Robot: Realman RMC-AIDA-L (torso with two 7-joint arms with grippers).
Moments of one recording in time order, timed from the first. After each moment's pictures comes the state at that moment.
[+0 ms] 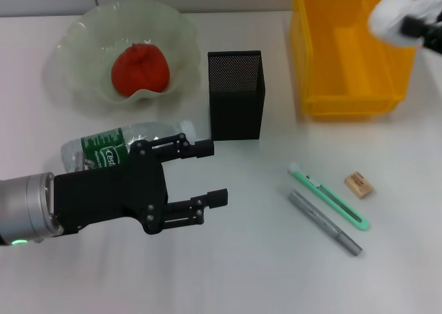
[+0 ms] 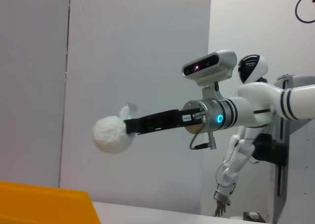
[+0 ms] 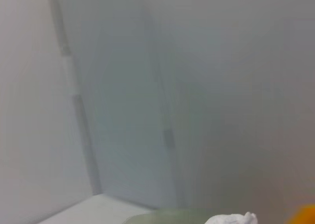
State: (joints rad) left arm -0.38 -2.07 1.07 0.50 1.54 1.73 -0.95; right arm 0.36 2.08 -0.58 -1.05 -1.75 -1.59 1.64
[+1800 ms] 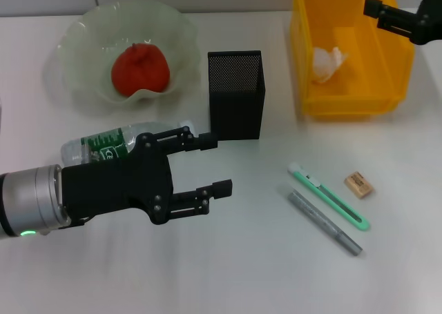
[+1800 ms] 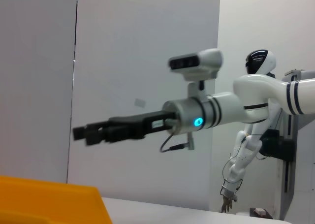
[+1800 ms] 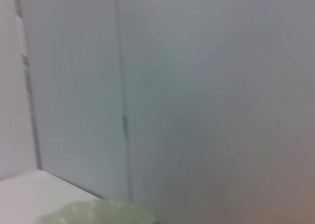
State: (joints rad) left arm -0.41 -2.07 1.07 0.48 1.54 1.69 -0.94; right arm 0.37 2.08 -0.84 -1.05 -1.66 -1.28 1.49
